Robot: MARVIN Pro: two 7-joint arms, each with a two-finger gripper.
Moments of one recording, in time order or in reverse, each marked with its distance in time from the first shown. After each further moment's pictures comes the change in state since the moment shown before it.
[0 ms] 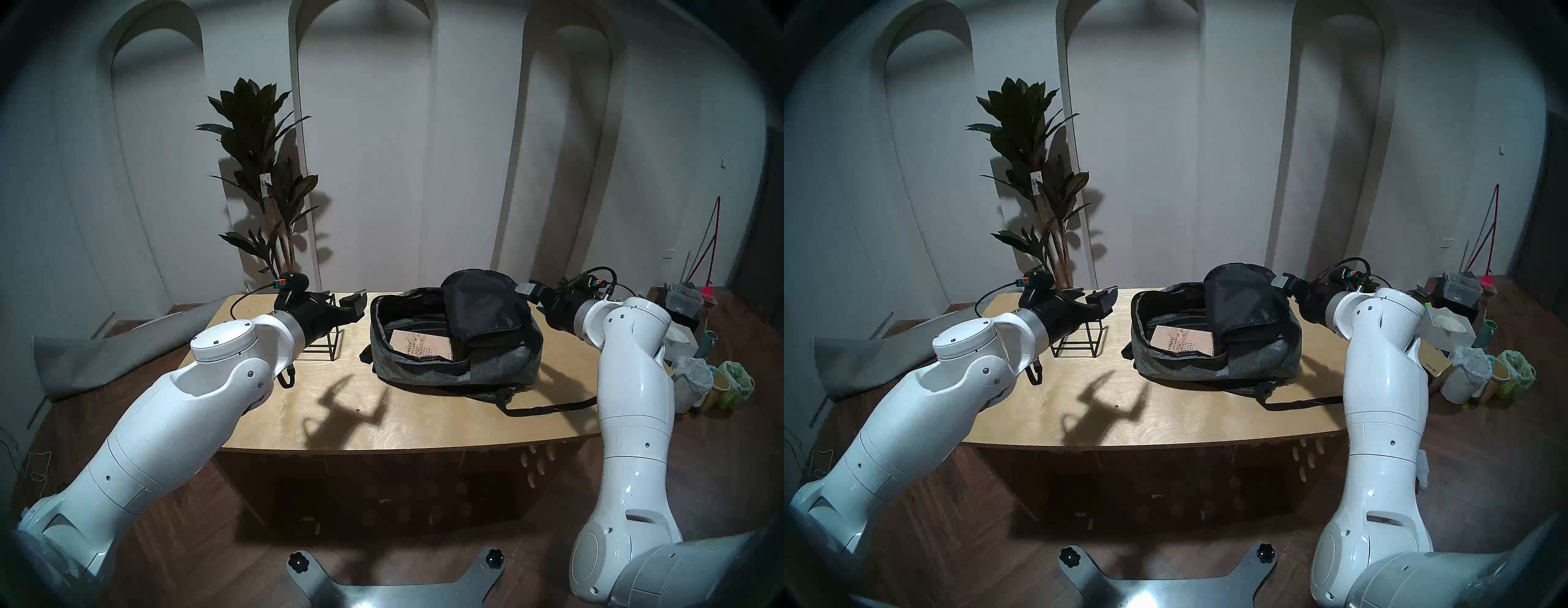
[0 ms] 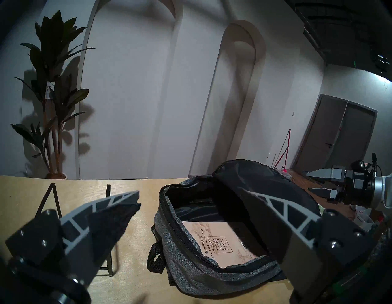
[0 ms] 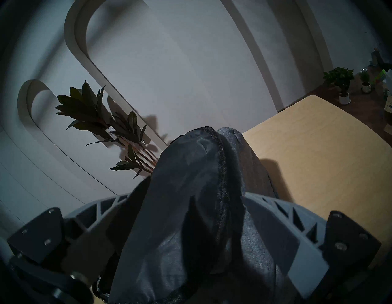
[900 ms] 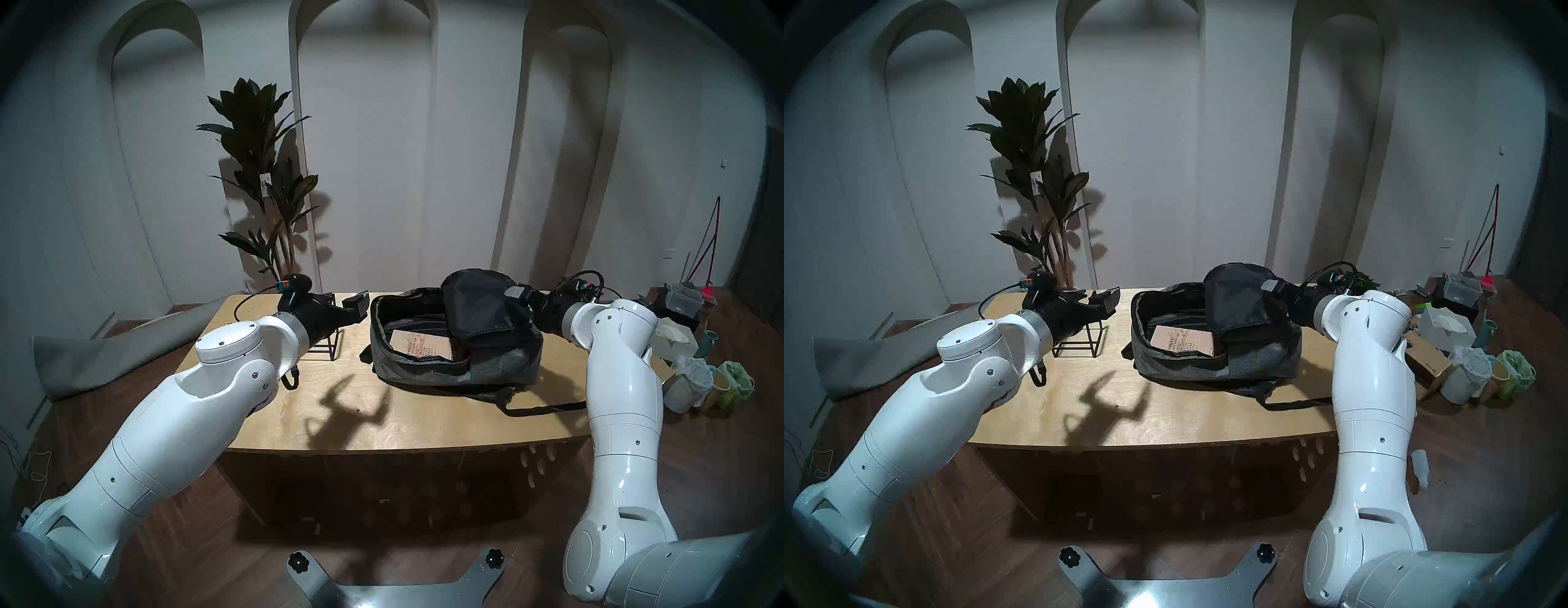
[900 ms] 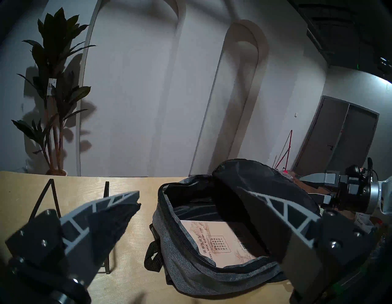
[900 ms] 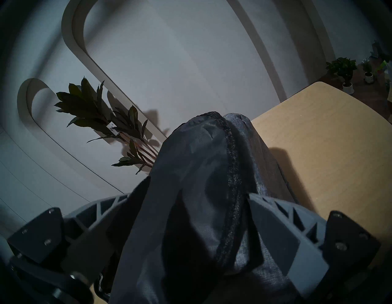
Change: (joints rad) left arm 0.000 -0.016 0.006 0.001 -0.003 0.004 0.013; right arm 0.010 -0.022 -0.013 0.037 0.000 -0.010 -0.010
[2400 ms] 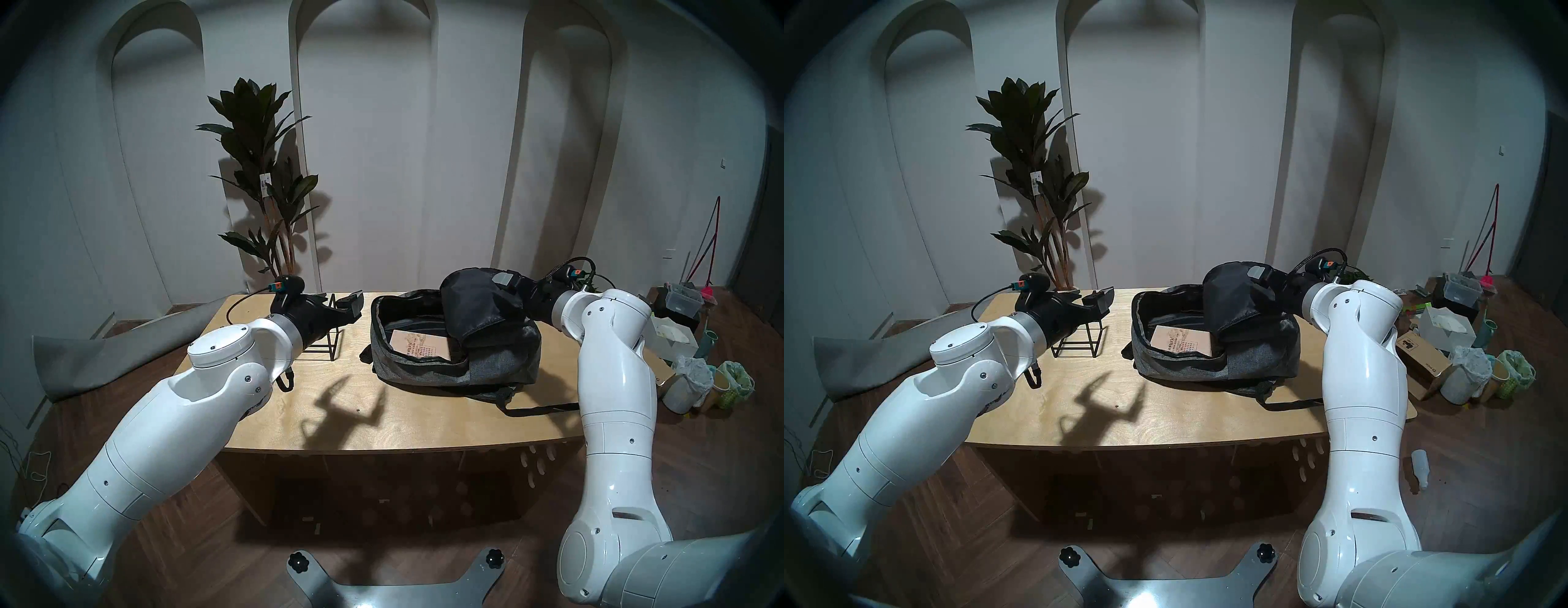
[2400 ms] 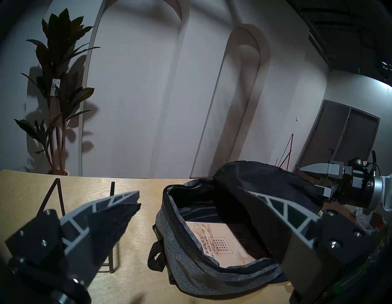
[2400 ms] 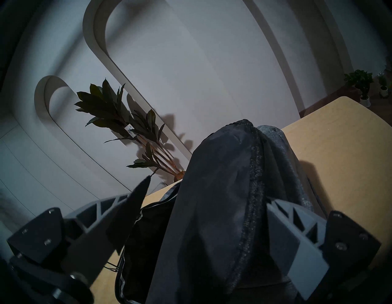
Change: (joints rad) left arm 0.034 0.025 -0.026 -0.014 -0.016 -0.033 -0.005; right arm 0.008 -0.024 -0.055 -0.051 0.009 -0.022 0.012
